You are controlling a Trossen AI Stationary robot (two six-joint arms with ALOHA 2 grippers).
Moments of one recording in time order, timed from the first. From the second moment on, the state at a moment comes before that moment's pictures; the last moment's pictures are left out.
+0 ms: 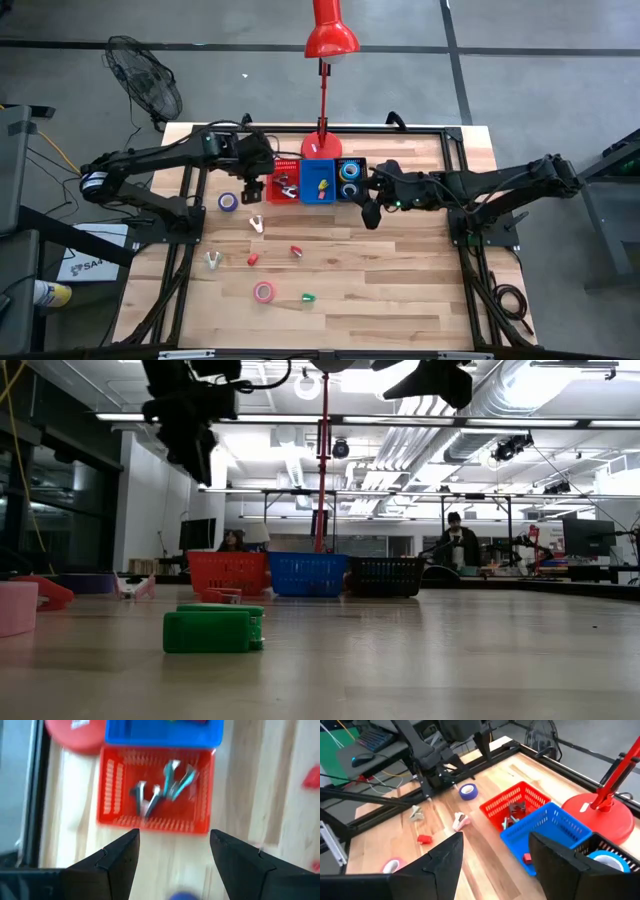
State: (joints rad) left arm 0.32 1.26 1.13 -0.99 -0.09 0.24; right arm 0.12 1.22 1.03 -0.26 0.40 0.51
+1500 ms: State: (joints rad) left arm 0.27 1.01 0.53 -0.92 -0.16 -0.24; right arm 0.18 1.22 1.03 -0.27 0.46 0.51
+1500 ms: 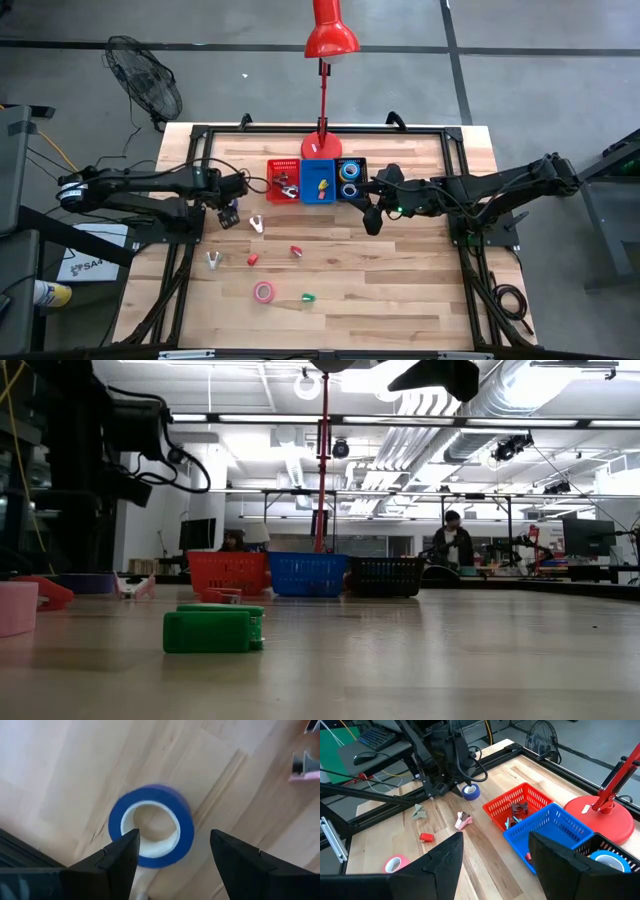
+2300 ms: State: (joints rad) left arm 0.27 1.21 0.53 -0.82 -0.11 -0.18; right arm 0.18 1.22 1.03 -0.27 0.44 0.53
